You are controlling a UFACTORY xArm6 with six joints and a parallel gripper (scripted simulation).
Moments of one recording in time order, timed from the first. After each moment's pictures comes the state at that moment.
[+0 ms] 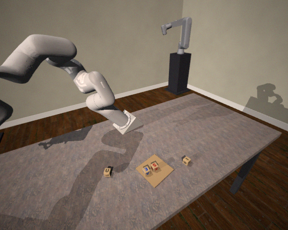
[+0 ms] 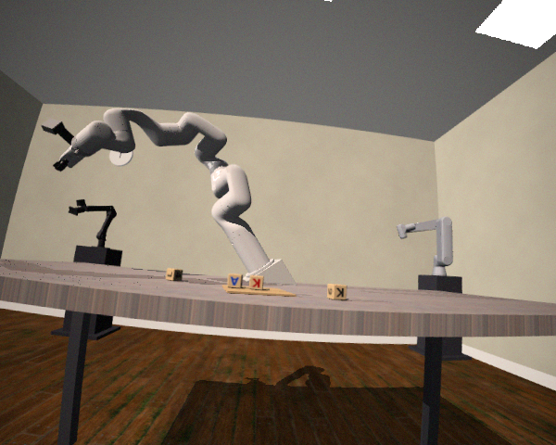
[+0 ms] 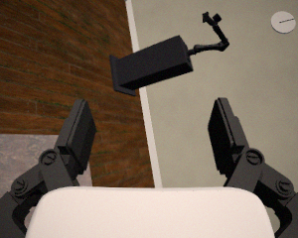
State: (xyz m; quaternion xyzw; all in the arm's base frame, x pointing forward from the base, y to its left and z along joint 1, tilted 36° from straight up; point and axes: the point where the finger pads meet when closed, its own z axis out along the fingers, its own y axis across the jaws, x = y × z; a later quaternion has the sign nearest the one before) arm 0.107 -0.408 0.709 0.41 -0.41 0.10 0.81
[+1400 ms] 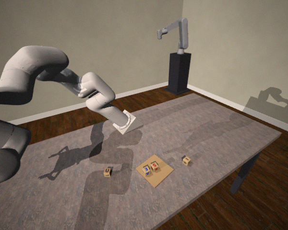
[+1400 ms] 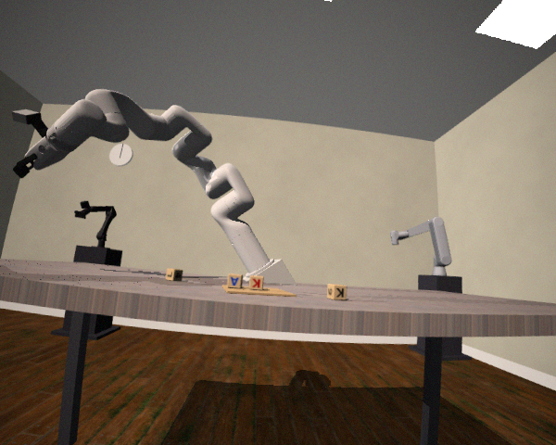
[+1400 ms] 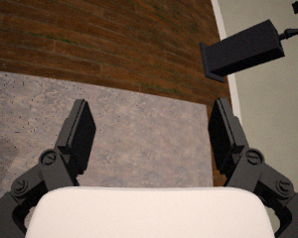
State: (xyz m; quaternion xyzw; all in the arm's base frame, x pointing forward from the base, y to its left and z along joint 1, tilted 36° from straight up) arm 0.310 -0.405 0.606 0.48 -0.46 0.26 0.71
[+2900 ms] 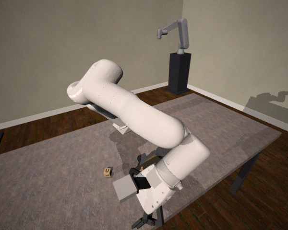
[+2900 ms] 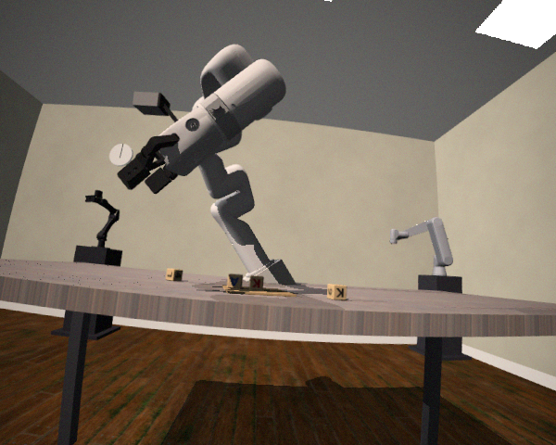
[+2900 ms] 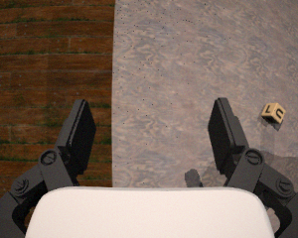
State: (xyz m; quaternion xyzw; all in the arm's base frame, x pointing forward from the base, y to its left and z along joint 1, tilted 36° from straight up) arm 0.581 -0.080 0.285 0.53 -0.54 0.42 0.50
